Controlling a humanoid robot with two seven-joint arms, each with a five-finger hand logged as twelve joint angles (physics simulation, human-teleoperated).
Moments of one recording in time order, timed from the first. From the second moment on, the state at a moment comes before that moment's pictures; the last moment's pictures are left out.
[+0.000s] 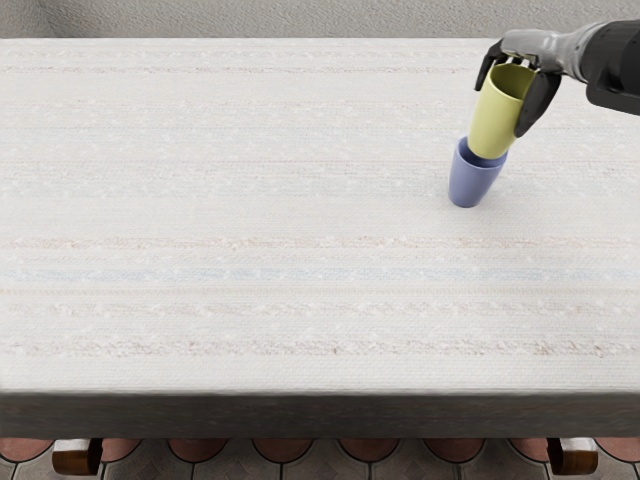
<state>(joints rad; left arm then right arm) -0.08 0.00 -0.21 -0.06 0.25 -0.13 0.15 1.30 -0.71 0.43 1.34 -1.13 0.36 -0.61</state>
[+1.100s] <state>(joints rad) -0.08 0.00 -0.21 -0.06 0.25 -0.13 0.15 1.28 -0.59 0.43 1.16 -1.20 0.34 -0.61</state>
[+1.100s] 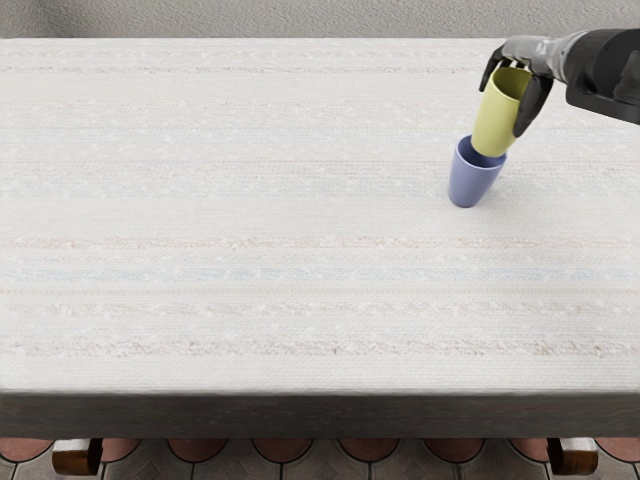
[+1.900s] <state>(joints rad) -0.08 0.00 -0.21 -0.06 0.25 -0.13 0.15 1.28 -0.53 0.41 1.10 -1.19 0.32 -0.61</state>
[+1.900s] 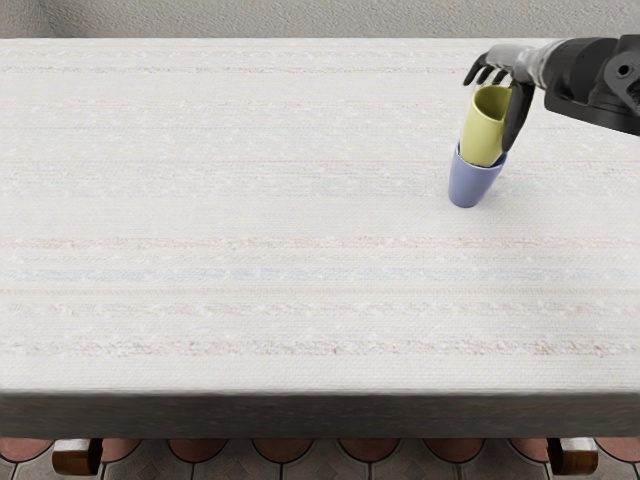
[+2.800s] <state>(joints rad) -0.08 0.00 -0.21 -0.06 0.25 -0.13 0.15 1.26 -0.66 0.42 1.11 -1.03 0.36 -0.61</state>
